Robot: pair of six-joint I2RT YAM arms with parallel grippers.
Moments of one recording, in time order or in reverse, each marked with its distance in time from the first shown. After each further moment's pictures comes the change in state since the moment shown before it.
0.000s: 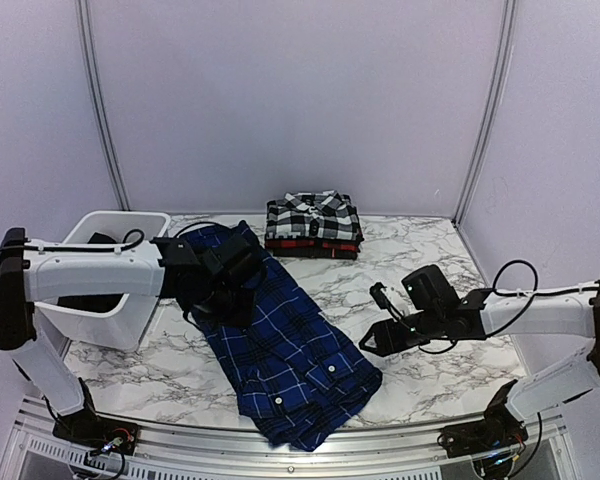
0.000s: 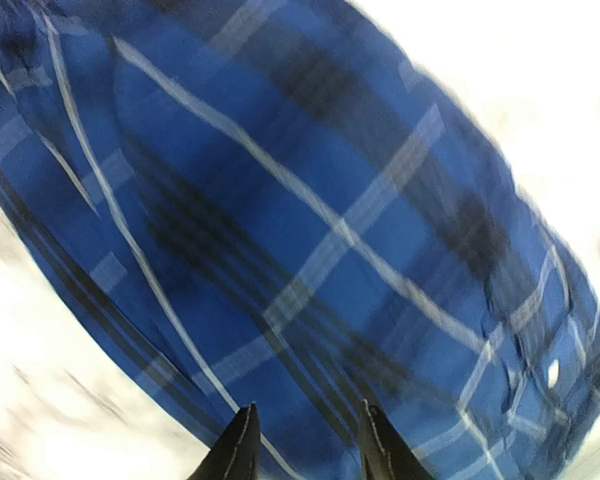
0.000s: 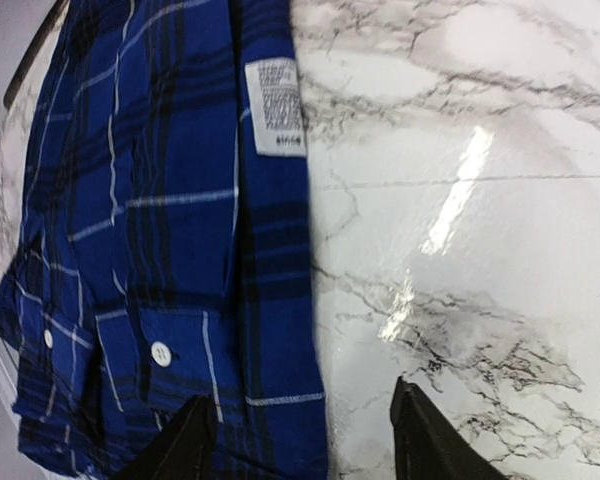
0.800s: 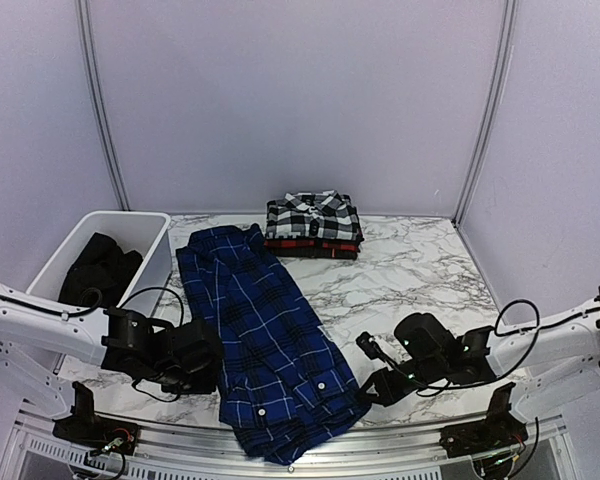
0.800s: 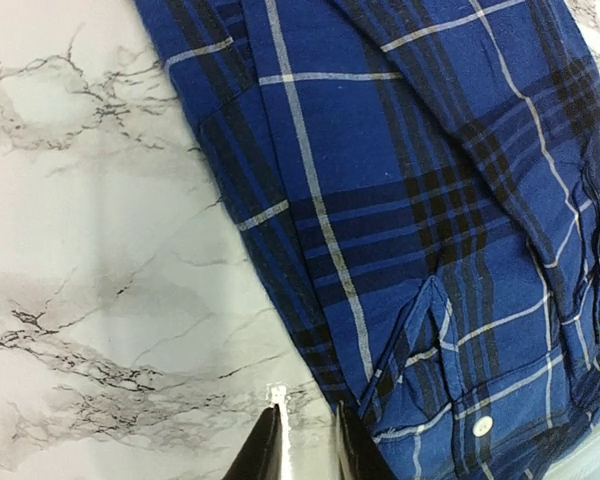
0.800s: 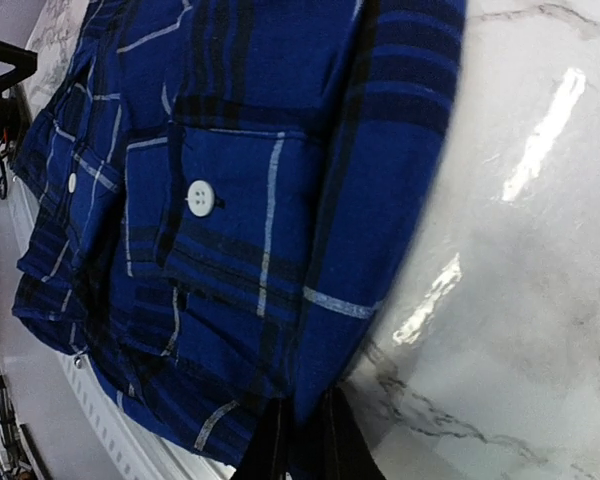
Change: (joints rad) left arm -0.319 -0.344 -0.535 0.092 -0.023 -0.510; right arm 0.279 -0.060 -0.236 0.164 -0.094 0.194
